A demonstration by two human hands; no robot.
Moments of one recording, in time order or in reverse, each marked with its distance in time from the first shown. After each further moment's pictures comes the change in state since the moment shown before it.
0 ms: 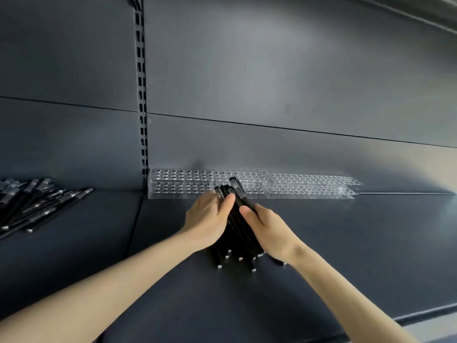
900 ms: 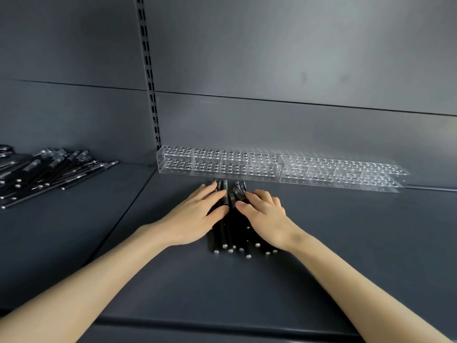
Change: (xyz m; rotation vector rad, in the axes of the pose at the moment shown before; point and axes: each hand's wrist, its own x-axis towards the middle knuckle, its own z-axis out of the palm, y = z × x) left_hand -0.027 -0.001 0.021 0.338 -0.135 -0.019; right_hand 0.014 0.051 -0.018 -0.115 -0.254 -0.074
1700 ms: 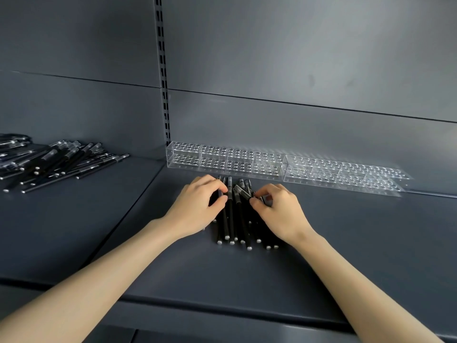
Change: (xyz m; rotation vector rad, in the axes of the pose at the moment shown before) left_hand -0.009 0.003 0.001 -0.059 0.390 0.116; right_hand -0.002 0.012 -0.004 -0.035 0.310 -0.119
